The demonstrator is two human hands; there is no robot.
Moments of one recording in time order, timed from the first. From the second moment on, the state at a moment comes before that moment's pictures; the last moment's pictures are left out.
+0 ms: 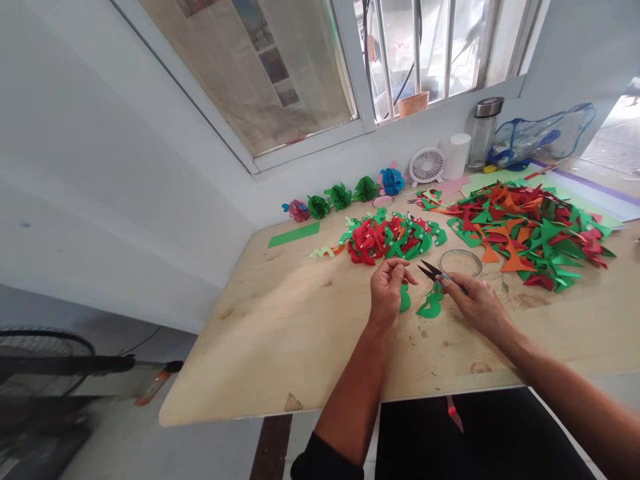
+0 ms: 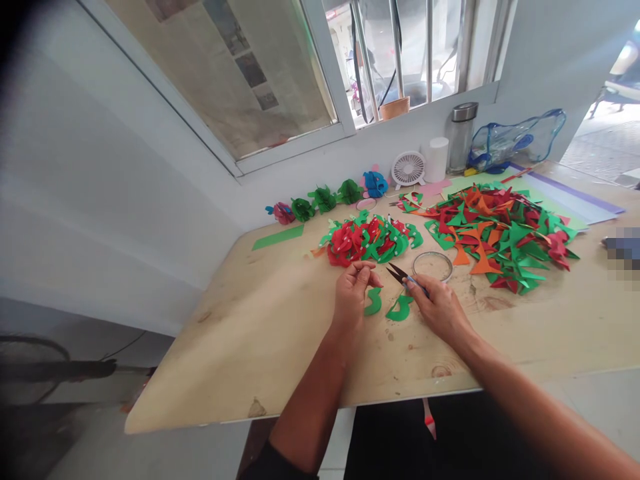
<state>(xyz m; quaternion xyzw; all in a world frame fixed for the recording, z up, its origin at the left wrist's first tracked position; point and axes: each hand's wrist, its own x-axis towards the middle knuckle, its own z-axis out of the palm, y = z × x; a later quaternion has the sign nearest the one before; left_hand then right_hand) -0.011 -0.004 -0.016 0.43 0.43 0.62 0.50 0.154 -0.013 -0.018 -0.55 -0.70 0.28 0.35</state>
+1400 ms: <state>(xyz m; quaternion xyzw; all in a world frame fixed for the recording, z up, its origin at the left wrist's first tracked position) -0.012 -0.017 -0.009 0.55 0.53 0.54 0.35 0.153 -0.012 -0.023 -0.55 -0.70 0.28 0.35</state>
